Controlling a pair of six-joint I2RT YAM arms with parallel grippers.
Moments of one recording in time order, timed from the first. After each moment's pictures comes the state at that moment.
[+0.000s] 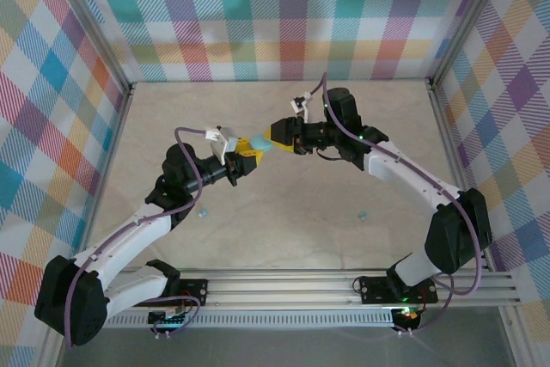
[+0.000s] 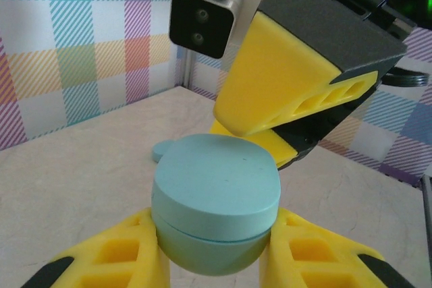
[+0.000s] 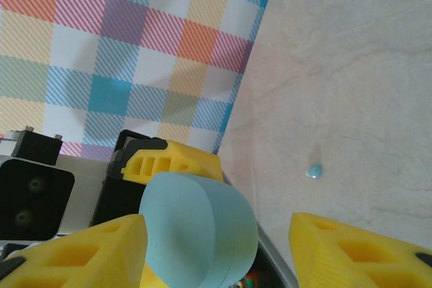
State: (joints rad) left arm -0.46 1.06 0.63 0.38 0.53 -0.12; right arm 0.57 1.51 1.24 -0.16 -0.82 0.88
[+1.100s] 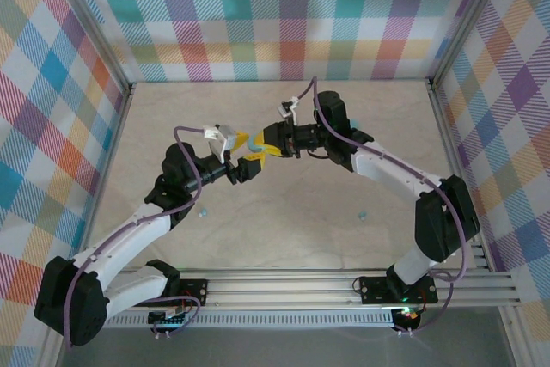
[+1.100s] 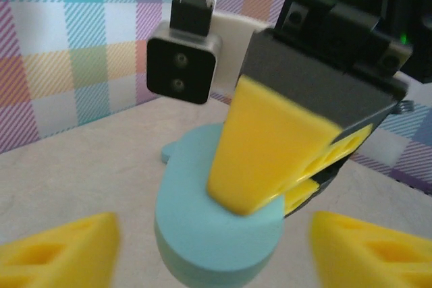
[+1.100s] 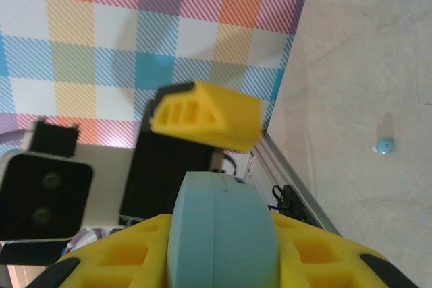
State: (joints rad) left arm -0.46 1.04 0.64 0.36 0.48 -0.11; right arm 0.59 1.61 1.21 0.07 -0.96 1.09
